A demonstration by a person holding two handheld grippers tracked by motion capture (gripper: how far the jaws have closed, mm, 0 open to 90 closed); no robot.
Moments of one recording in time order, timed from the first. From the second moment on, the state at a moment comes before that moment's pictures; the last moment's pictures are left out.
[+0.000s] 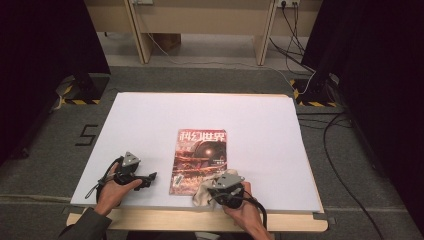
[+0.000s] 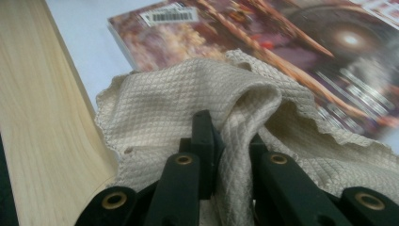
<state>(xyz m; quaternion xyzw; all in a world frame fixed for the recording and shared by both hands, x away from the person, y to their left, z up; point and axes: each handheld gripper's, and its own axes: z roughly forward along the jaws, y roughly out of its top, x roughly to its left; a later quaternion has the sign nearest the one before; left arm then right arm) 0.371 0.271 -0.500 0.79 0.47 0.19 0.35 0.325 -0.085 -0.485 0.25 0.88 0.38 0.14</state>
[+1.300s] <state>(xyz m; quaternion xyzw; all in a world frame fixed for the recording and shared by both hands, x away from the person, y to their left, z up) 0.369 0.271 -0.500 0.79 0.47 0.19 0.35 0.371 -0.082 -0.477 0.26 0.89 0.33 0.17</state>
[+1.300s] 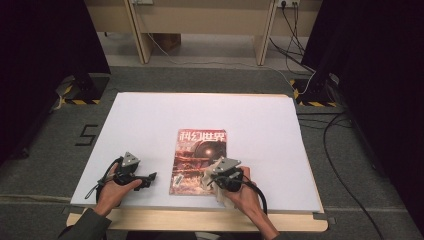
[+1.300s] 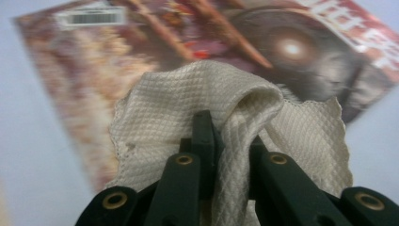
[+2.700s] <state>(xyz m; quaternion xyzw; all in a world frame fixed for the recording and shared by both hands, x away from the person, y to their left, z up) 0.369 0.272 -0.500 0.79 0.47 0.19 0.35 0.455 -0.084 -0.477 0.28 0.88 0.31 0.21</state>
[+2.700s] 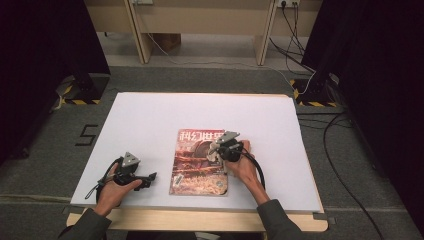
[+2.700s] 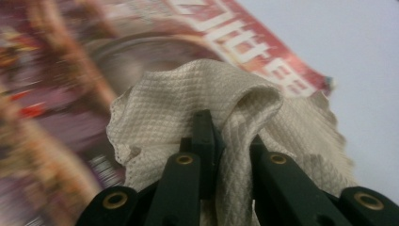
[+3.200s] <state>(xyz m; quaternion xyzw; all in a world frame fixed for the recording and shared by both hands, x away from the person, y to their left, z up) 0.369 0.271 -0.500 0.79 0.47 0.19 0.35 0.365 -0.085 -0.478 0.21 0.90 0.34 0.14</state>
